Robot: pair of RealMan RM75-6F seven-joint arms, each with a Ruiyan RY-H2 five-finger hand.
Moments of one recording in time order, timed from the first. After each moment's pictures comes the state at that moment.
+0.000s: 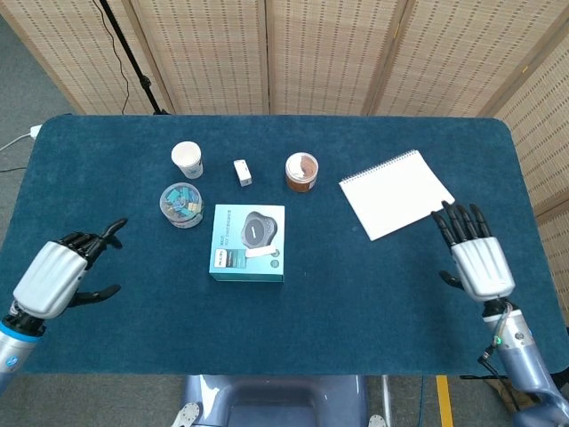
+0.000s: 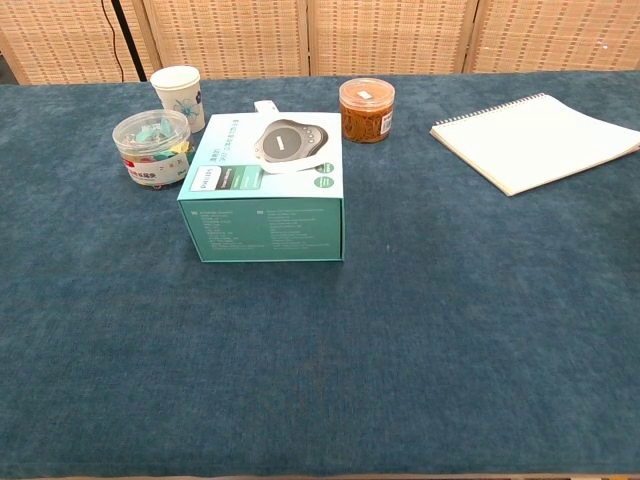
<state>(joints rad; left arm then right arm) -0.31 -0.95 -0.12 -1.79 1.75 1.36 -0.06 0.40 -1.16 0.02 -1.54 -1.41 1.41 -0.24</state>
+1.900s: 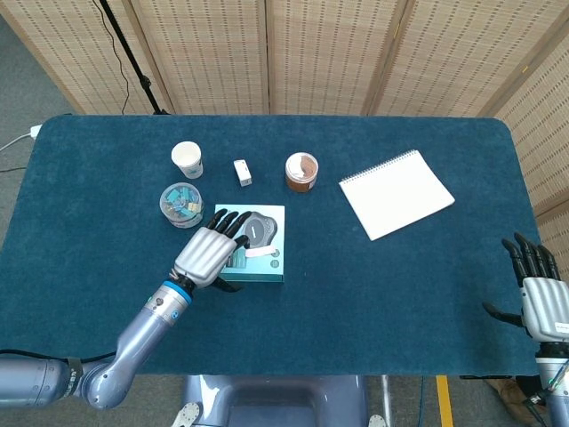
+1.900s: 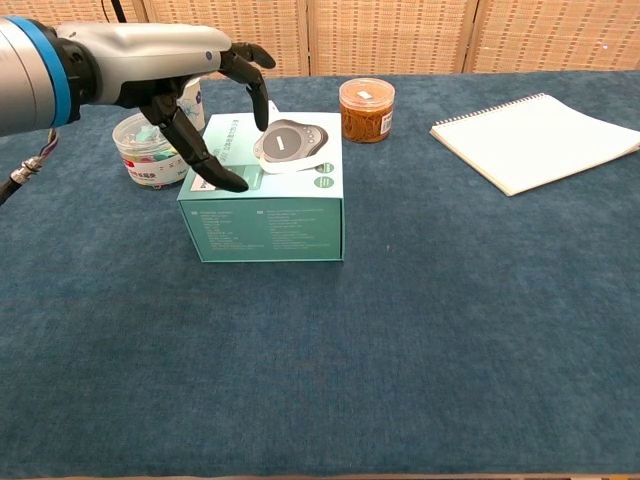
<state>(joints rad) -0.88 -1.36 -0.20 -1.98 0.80 1.07 0.74 0.15 -1.13 0.08 -1.52 -1.42 1.46 0.09</state>
